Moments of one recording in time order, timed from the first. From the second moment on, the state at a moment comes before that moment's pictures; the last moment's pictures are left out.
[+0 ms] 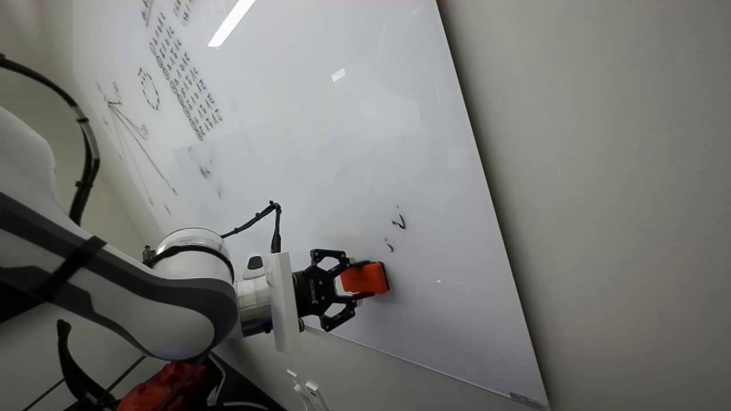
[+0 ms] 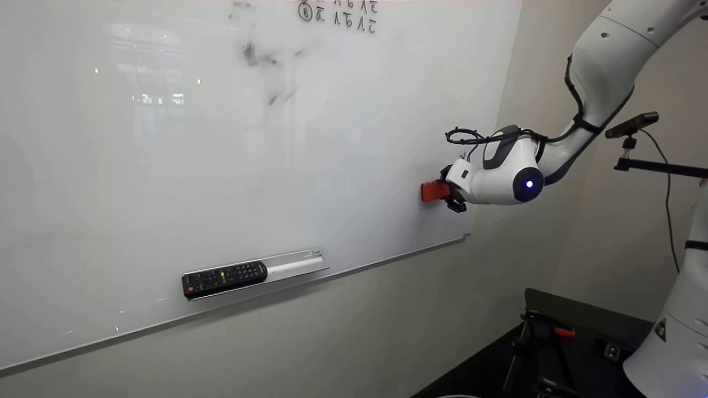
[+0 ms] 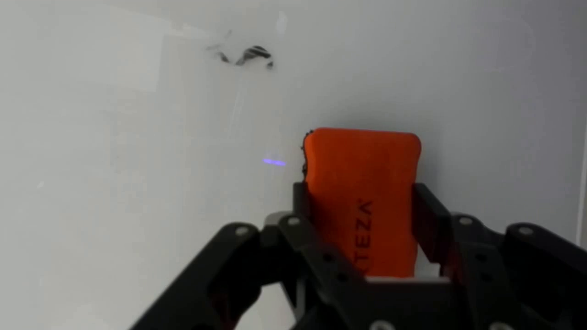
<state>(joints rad) -0.22 0.03 -0.26 -2.57 -2.47 2.37 0.96</state>
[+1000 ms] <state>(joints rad) -0.15 0.04 -0.11 -2.52 -2.56 2.62 0.95</state>
